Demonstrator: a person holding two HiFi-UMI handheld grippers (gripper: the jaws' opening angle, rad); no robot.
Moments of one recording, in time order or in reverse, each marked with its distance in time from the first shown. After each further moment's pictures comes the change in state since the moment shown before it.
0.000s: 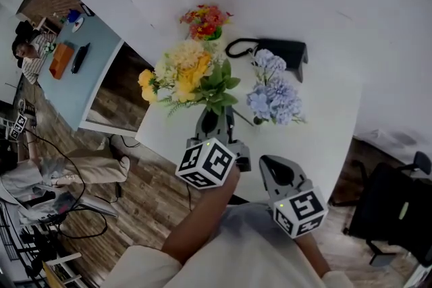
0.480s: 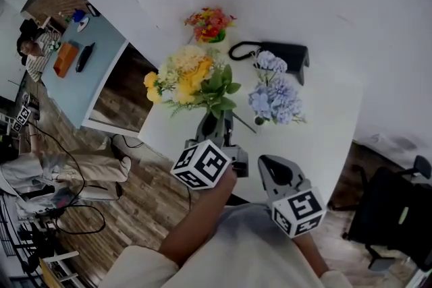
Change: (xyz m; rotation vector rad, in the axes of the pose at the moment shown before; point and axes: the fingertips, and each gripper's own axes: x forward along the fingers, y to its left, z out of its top) left arm -0.012 0.000 -0.002 -0.080 0.039 -0.035; right arm -0.001 0.006 0.003 -0.014 -0.022 0.014
